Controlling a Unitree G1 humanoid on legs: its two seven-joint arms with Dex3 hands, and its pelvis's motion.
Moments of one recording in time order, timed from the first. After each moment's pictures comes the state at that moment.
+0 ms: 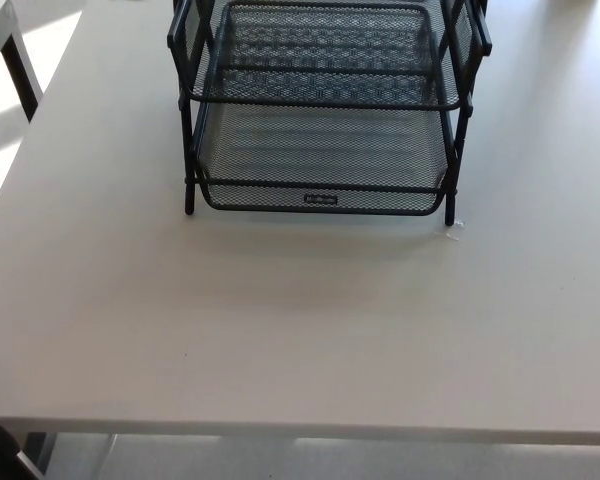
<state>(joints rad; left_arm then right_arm) 0.40 0.88 0.18 0.02 0.22 -0.32 -0.24 0.16 -0.81 0.01 0.89 -0.39 -0.32 -0.38</state>
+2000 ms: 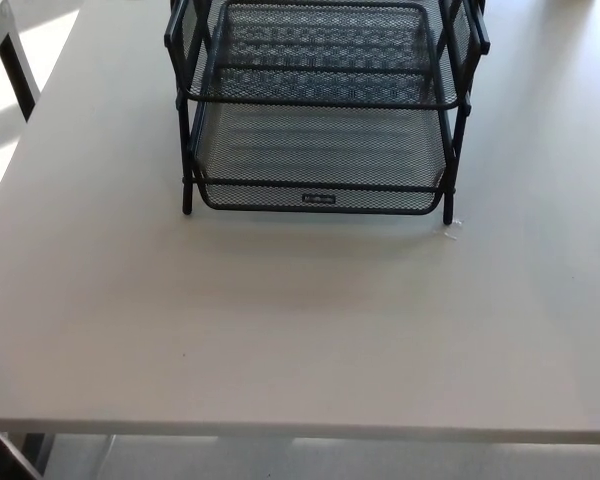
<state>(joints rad) 0.43 0.87 0.21 0.01 0.23 -0.32 -0.26 0.09 -1.02 -0.31 -0.05 -0.41 -0.05 -0.25</state>
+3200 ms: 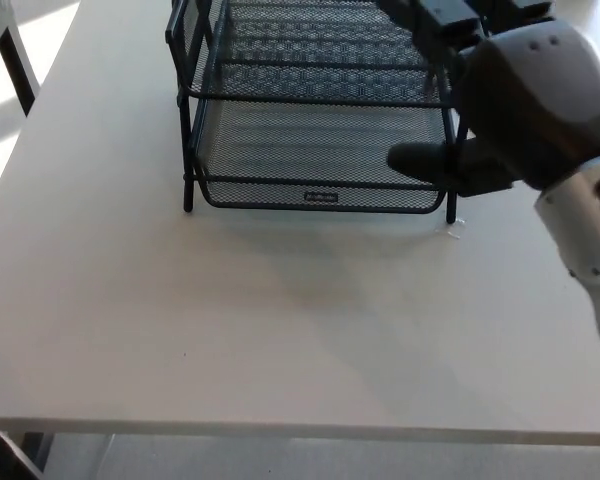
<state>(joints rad) 0.42 0.87 0.21 0.00 0.23 -0.32 -0.27 -0.65 -0.51 0.44 -0.17 -0.78 0.16 0.04</state>
